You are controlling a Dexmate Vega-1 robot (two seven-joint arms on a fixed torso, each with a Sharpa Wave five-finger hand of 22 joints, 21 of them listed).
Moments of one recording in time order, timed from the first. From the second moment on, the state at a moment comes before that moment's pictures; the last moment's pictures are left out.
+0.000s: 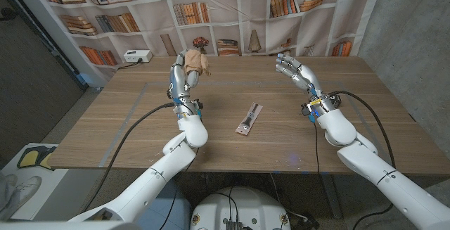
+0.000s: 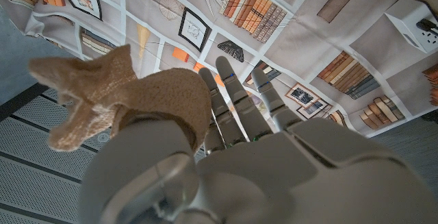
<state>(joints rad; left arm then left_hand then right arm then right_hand) 0.94 0.35 0.50 -1.56 0.38 -0.14 1.09 0.66 0.16 0.60 0.14 0.21 0.43 -0.17 0.59 0.41 0.61 -0.20 0.59 0.62 0.75 -0.22 0.24 0.50 0.20 0.06 0.76 0.19 -1.07 -0.65 -0.33 -1.66 0.17 0.53 -0.16 0.72 0.11 -0.01 -0.17 0.19 0.25 -0.04 0.22 0.19 0.35 -0.03 0.23 0.21 0.16 -0.04 0.23 0.19 0.43 0.02 0.20 0.16</state>
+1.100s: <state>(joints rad) 0.91 0.35 0.52 -1.53 0.36 -0.13 1.09 0.64 0.17 0.59 0.14 0.21 0.43 -0.17 0.60 0.41 0.61 -0.20 0.59 0.62 0.75 -0.21 0.24 0.51 0.20 0.06 0.76 0.19 -1.10 -0.64 -0.31 -1.73 0.03 0.50 -0.25 0.81 0.10 0.03 -0.16 0.19 0.29 -0.03 0.22 0.19 0.40 -0.05 0.23 0.21 0.23 -0.04 0.24 0.19 0.46 0.02 0.20 0.17</state>
